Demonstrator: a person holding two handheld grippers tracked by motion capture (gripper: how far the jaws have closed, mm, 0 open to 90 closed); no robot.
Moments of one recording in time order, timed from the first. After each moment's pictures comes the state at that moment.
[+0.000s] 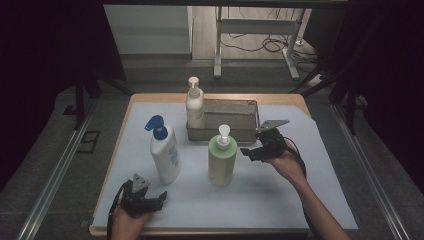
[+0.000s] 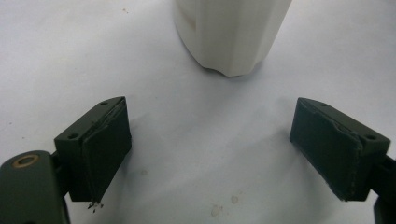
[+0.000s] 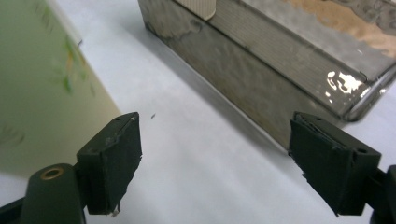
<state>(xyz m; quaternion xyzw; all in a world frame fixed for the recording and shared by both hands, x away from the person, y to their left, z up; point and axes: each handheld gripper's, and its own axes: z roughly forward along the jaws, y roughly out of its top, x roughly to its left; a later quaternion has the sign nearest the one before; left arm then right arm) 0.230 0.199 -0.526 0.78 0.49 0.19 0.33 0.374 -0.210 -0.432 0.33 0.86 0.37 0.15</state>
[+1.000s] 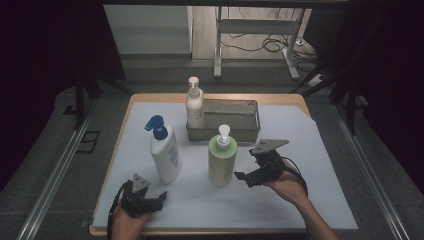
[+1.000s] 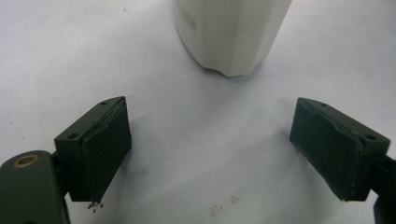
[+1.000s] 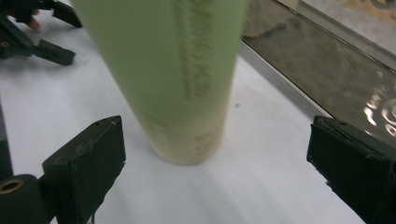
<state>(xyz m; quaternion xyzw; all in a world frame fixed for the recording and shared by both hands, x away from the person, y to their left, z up) 0.230 0.199 -0.527 0.78 0.49 0.19 0.33 0.313 -0.192 -0.430 0.27 0.87 0.40 0.11</state>
